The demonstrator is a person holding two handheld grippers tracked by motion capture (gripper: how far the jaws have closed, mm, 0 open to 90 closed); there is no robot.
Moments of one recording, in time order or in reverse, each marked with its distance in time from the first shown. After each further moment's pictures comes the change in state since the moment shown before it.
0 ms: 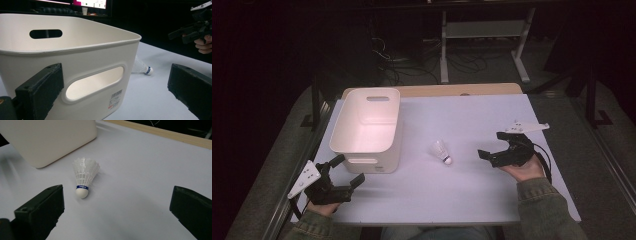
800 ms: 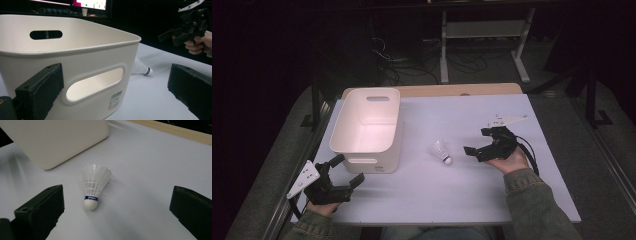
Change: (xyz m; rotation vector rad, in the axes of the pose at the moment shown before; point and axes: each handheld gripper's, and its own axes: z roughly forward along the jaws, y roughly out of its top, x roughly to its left) left arm 0.000 0.001 -0.001 -0.006 -0.002 -0.005; right arm 0.008 0.020 0.036 0.049 0.078 -0.018
